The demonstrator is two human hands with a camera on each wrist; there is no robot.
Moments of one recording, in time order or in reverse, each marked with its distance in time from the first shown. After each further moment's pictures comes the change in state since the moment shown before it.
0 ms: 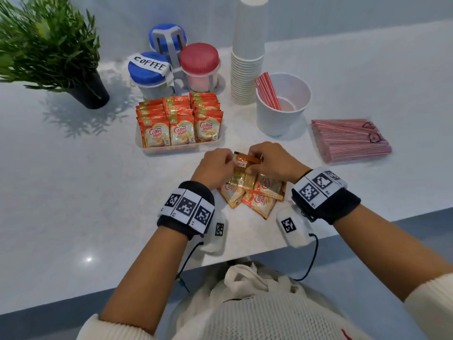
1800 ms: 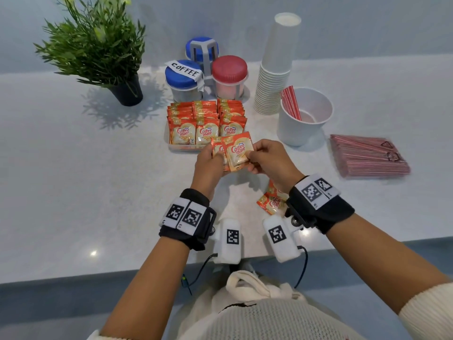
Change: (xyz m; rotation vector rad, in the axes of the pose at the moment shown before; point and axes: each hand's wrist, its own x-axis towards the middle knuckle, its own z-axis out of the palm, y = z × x) left_hand -0.029 -0.018 -0.016 -0.954 0.344 -0.189; right_hand 0.004 -0.050 0.019 0.836 0.208 0.163
